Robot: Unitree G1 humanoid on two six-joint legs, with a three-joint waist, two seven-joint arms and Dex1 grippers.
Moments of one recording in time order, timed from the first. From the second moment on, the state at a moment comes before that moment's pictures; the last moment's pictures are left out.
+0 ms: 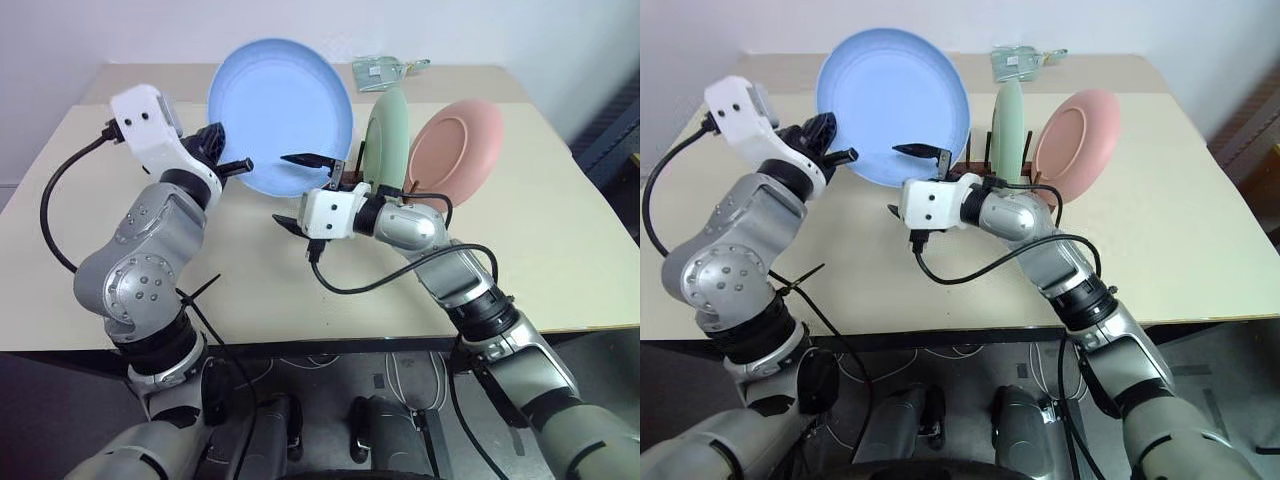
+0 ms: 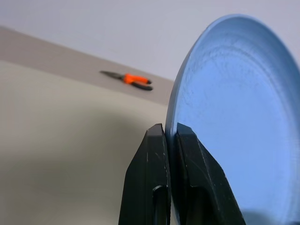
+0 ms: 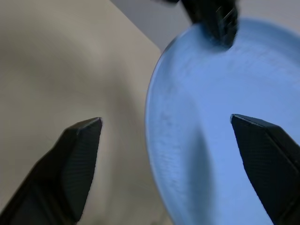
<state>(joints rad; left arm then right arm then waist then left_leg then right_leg) -0.74 0.09 0.41 -0.57 -0.63 1.16 0.27 -0.81 -0.36 0.42 0.10 -0.28 -0.11 0.58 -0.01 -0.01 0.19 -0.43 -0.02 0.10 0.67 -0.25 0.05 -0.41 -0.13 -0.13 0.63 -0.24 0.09</state>
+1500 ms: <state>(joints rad) -0.20 0.39 0.04 -0.34 -0.23 0.52 -0.17 -0.92 0.02 -0.28 -0.08 0.96 0.87 0.00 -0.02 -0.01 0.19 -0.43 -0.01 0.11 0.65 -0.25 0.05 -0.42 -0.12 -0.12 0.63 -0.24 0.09</state>
